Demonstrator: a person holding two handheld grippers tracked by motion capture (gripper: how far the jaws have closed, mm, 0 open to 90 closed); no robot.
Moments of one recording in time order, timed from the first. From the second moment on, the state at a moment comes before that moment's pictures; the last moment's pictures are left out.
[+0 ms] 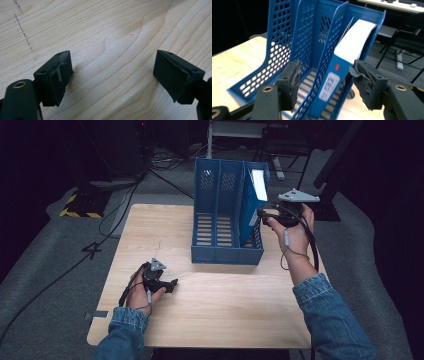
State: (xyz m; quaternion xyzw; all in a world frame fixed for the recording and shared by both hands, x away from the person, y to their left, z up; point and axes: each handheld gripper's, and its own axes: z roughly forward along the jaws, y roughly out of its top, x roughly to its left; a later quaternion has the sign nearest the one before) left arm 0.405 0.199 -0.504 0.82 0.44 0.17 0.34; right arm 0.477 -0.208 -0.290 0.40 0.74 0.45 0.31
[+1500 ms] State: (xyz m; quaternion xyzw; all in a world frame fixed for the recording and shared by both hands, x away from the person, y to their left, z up) left arm 0.406 0.204 -0.505 0.82 0.44 0.16 0.34; right arm 0.387 -0.311 -0.439 0.44 0.81 0.36 0.16
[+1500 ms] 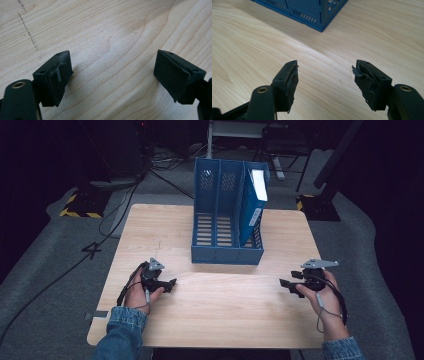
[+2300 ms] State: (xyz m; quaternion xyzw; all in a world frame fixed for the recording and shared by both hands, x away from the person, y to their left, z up) left arm 0.408 0.203 -0.505 0.82 0.44 0.17 0.34; right arm 0.393 -0.319 -0.505 0.46 0.79 0.34 0.20
